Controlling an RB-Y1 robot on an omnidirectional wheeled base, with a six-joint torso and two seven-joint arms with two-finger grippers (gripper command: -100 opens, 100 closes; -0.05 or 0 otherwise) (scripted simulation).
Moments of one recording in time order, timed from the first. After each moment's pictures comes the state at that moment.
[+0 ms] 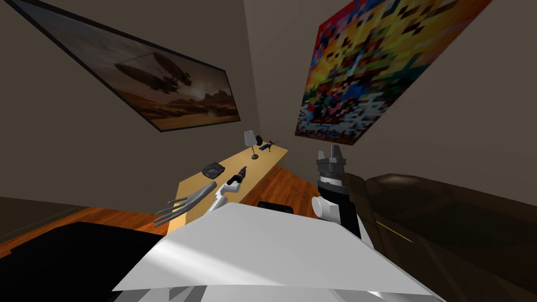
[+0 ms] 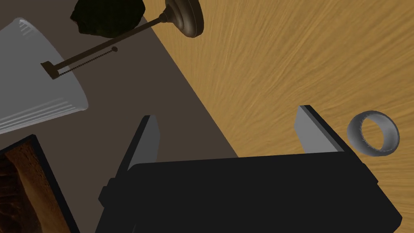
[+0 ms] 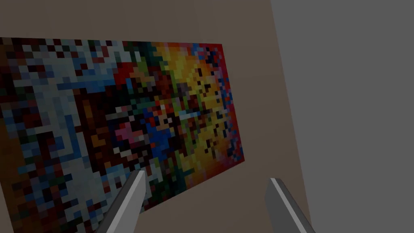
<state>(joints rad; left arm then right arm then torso) 0.13 0.36 0.03 -1.44 0.24 0.24 -0.11 0.45 0.02 0.06 -2.31 -0.01 -0.36 0.03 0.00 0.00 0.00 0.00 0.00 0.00</state>
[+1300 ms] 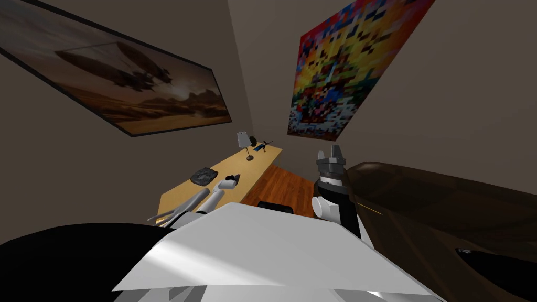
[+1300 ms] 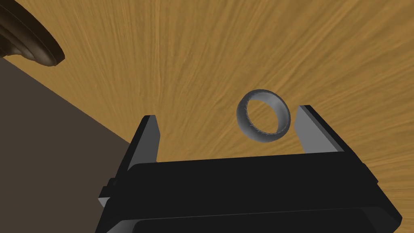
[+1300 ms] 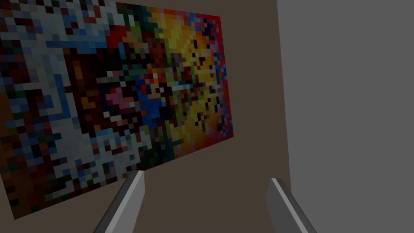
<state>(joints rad) -0.05 0.49 0.03 -1.03 0.29 0.52 -0.12 0.45 0.02 0.06 -2.31 -0.01 -0.36 0.03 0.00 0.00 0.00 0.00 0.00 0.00</state>
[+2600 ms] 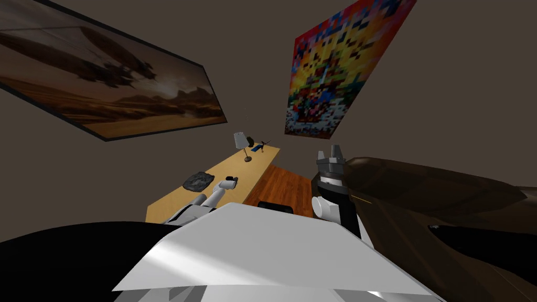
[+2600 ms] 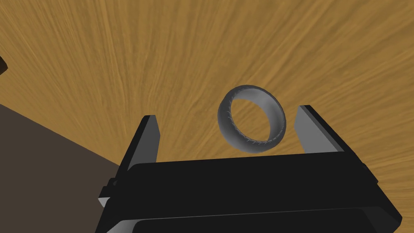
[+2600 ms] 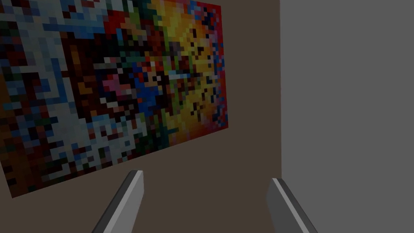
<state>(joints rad) -0.13 0.49 0.05 -0.83 0.26 0.54 -0.09 0.45 0.02 0.06 -2.31 -0.01 -0.36 0.03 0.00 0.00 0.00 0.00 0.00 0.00</state>
